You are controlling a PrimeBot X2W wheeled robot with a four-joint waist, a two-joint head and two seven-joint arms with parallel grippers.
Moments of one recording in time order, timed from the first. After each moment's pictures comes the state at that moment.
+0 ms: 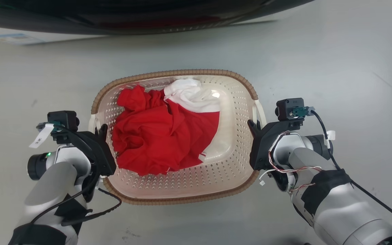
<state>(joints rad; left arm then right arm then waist) -0.81 0.14 -0.43 1.13 -0.72 -0.11 0.00 -0.88 -0.05 0.81 0.98 0.83 -0.07 0.09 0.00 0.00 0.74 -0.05</state>
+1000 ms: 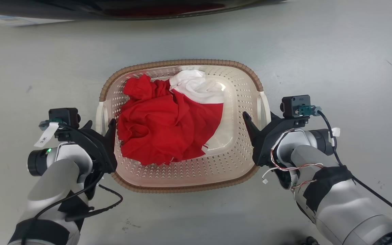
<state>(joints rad) -0.86 0.13 -0.45 1.20 -0.69 -0.12 -0.07 -0.92 -0.06 0.86 1.02 0.86 -0.04 -0.03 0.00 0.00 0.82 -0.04</state>
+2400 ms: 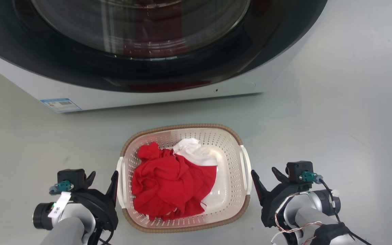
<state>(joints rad) -0.60 0.16 -0.51 1.13 -0.68 -0.13 -0.24 -0.68 -0.06 0.93 1.09 0.87 -0.01 -0.23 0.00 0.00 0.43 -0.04</state>
